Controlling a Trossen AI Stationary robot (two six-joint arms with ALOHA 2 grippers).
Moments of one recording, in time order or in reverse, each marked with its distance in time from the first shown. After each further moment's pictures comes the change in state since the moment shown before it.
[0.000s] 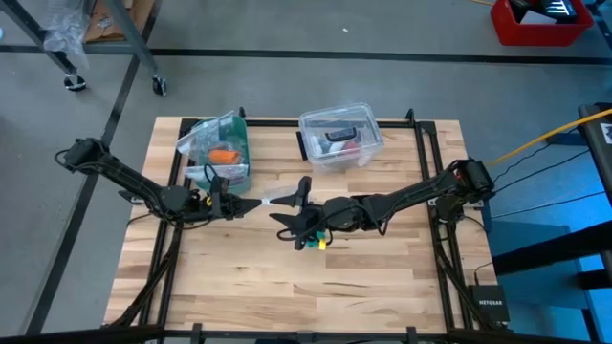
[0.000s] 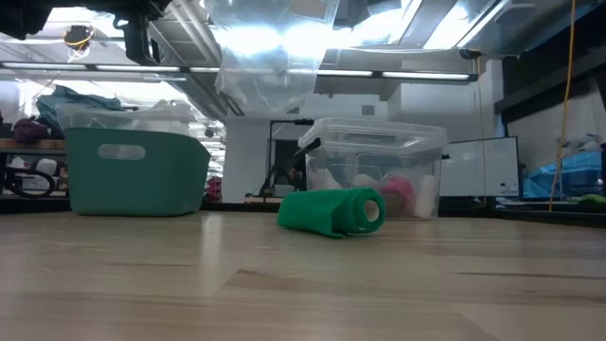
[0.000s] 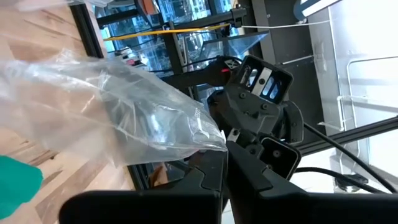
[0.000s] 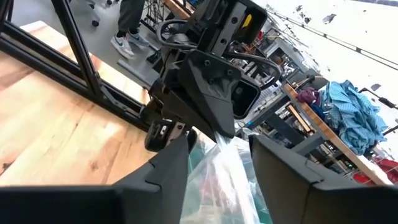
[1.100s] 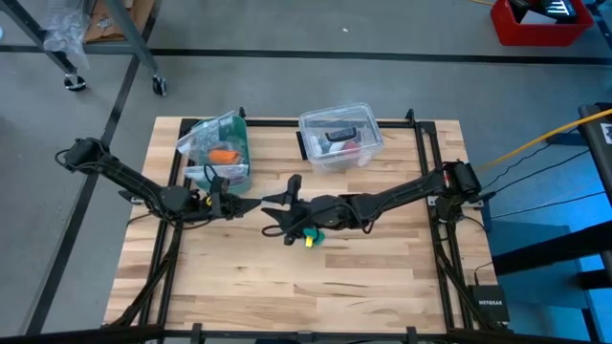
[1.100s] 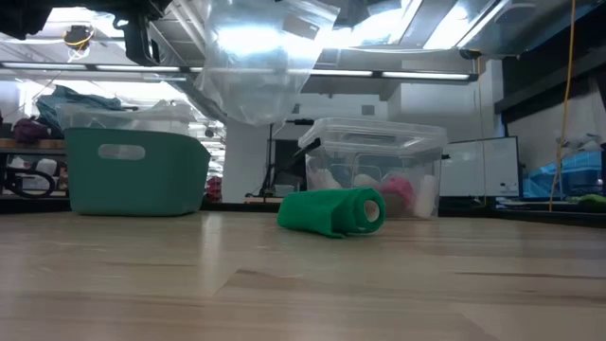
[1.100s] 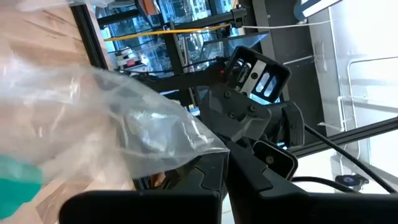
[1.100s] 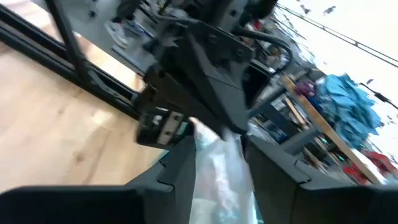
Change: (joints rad) left arm -0.002 0.000 0.000 -0.001 0.000 0.000; right arm -0.040 0.095 0.077 -0.013 0.004 -0.024
